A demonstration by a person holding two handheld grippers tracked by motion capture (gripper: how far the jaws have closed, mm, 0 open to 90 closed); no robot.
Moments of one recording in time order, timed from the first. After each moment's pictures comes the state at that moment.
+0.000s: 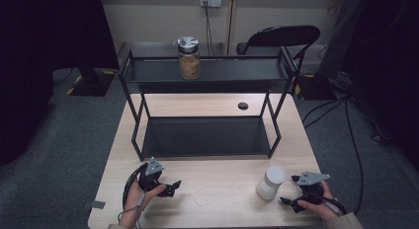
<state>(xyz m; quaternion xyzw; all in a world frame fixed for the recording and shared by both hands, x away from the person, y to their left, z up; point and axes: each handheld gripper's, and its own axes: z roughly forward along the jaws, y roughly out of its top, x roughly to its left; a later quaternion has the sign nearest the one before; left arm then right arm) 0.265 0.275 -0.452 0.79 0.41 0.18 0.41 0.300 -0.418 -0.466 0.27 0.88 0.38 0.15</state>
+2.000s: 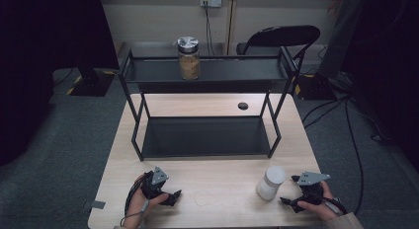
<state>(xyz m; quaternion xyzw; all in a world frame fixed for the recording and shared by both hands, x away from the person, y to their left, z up) 0.261 0.263 -0.475 0.82 0.39 0.19 0.37 0.300 -0.418 -0.466 0.27 0.88 0.38 0.14</state>
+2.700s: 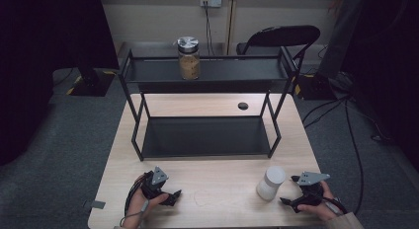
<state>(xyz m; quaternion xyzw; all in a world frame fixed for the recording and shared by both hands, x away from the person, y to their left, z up) 0.261 0.263 -0.475 0.82 0.39 0.19 0.37 0.302 -0.419 -0.464 0.26 0.88 0.38 0.14</state>
